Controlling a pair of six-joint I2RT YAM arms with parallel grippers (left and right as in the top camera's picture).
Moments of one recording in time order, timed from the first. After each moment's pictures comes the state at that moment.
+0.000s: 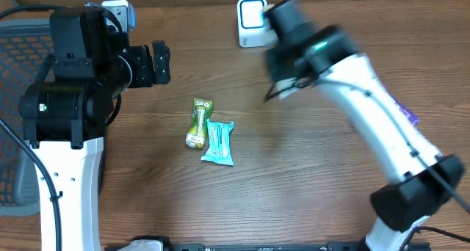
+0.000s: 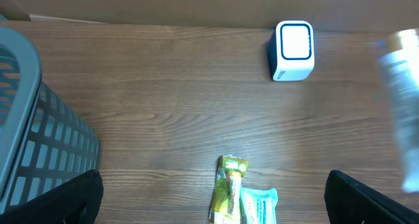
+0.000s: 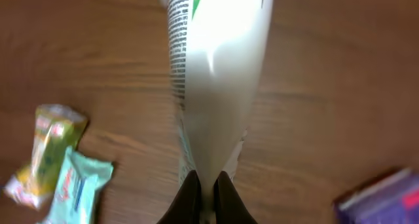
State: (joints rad) left arm -0.04 1.41 1.85 -1.18 0.02 -0.10; right arm 0.44 1.89 1.96 -1.17 0.09 0.31
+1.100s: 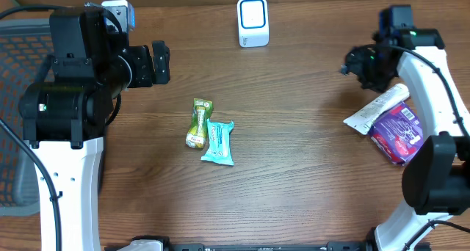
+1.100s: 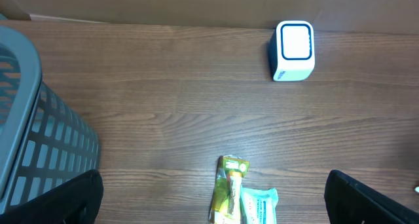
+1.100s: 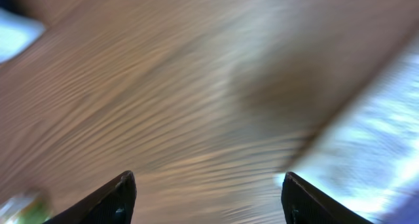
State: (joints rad) left arm -0.04 1.41 1.85 -1.18 0.02 -0.10; right arm 0.02 1.90 1.66 -1.04 -0.23 0.43
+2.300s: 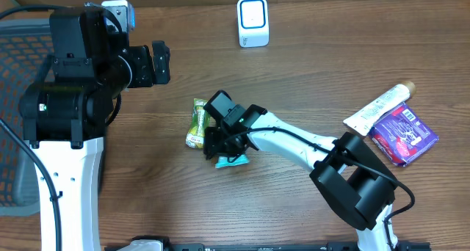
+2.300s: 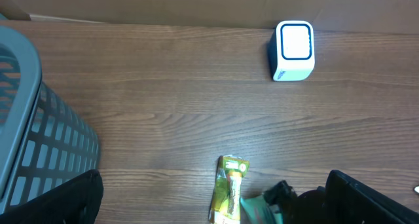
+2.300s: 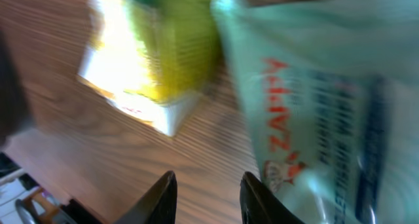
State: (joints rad) left arm -0.04 1.41 1.85 -1.18 0.02 -0.10; right arm 0.83 2.06 1.43 -0.58 -0.39 0.80
